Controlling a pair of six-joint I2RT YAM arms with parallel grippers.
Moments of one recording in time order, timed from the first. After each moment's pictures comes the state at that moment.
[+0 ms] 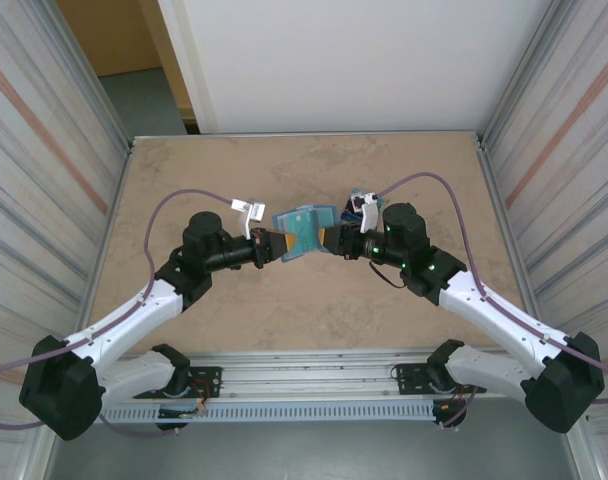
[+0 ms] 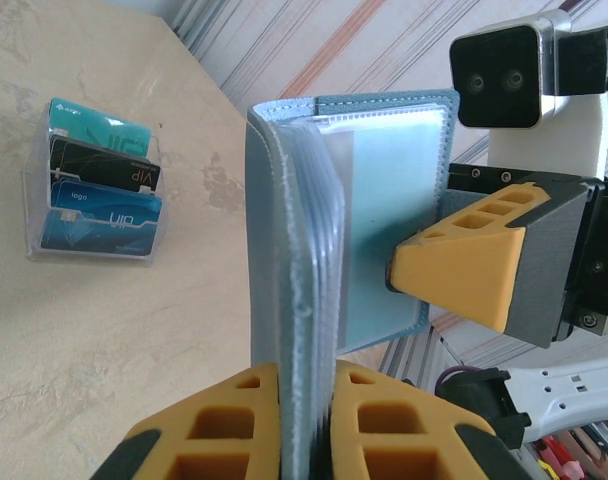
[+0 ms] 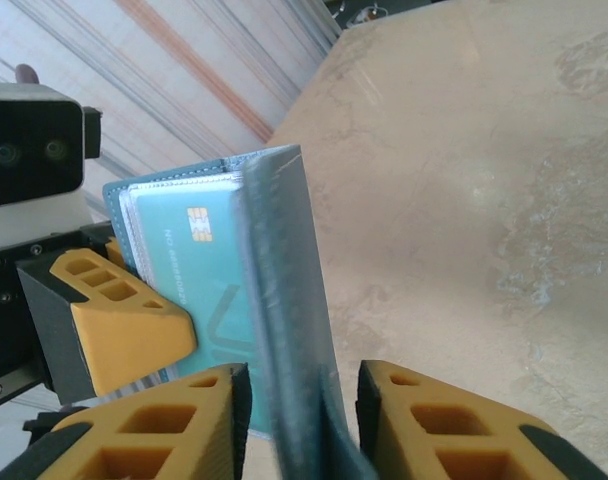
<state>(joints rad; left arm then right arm) -0.57 1.07 0.65 0.21 0.61 -0.60 0.67 1.05 0.79 -0.08 -0.31 0.59</state>
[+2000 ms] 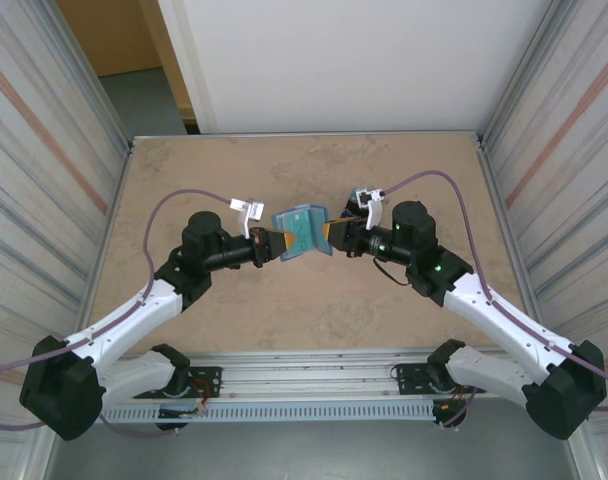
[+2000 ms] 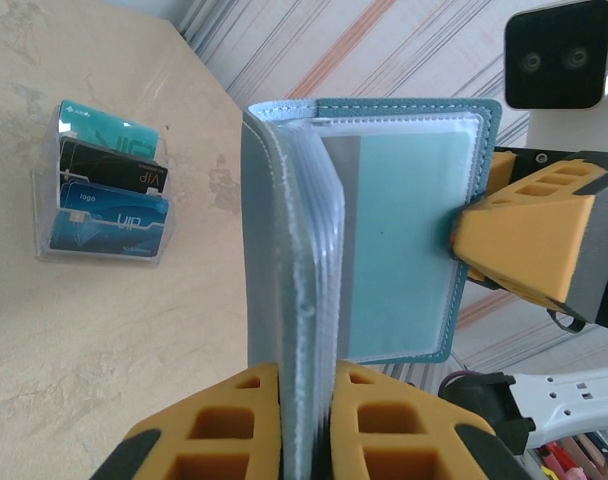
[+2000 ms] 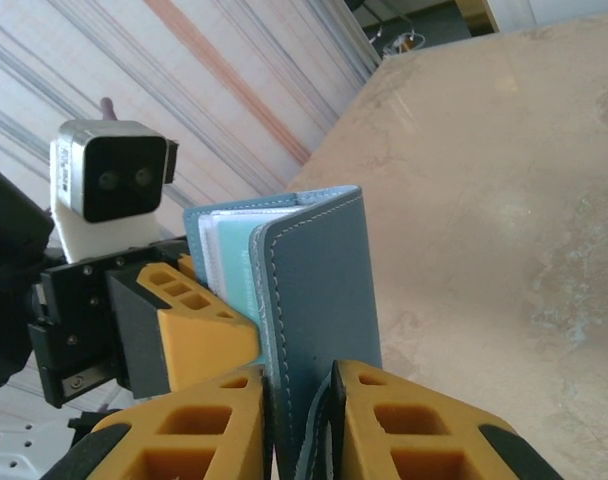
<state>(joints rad) -0.56 1.07 0.65 0.21 0.60 -0.60 0.64 1.02 0.79 -0.03 -0.38 0.59</state>
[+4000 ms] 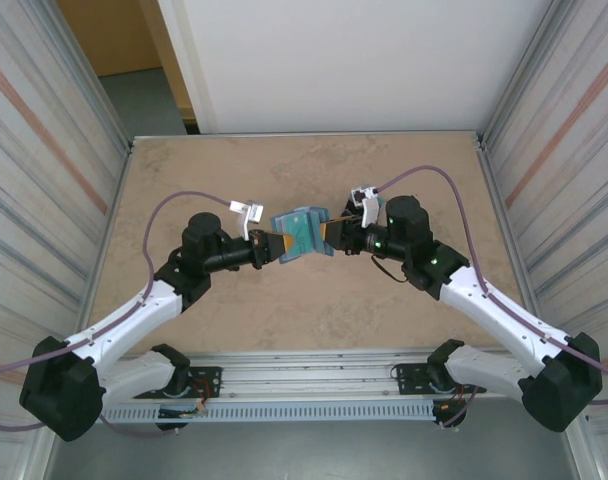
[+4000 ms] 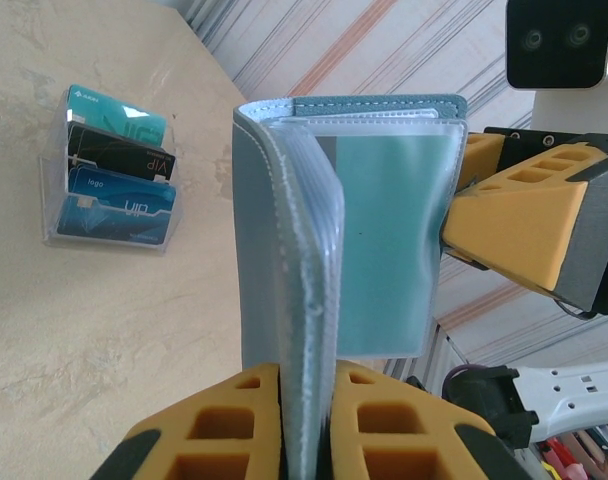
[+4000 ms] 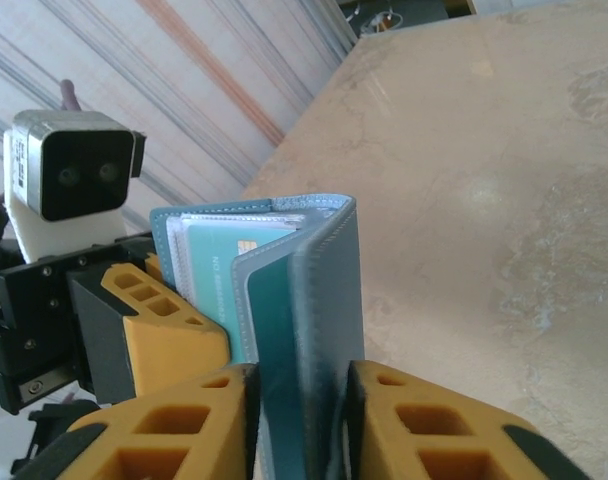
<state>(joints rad) -0.56 1.06 0.63 0.20 0.61 -0.60 0.64 1.07 0.85 -0.11 -0.36 0.53</state>
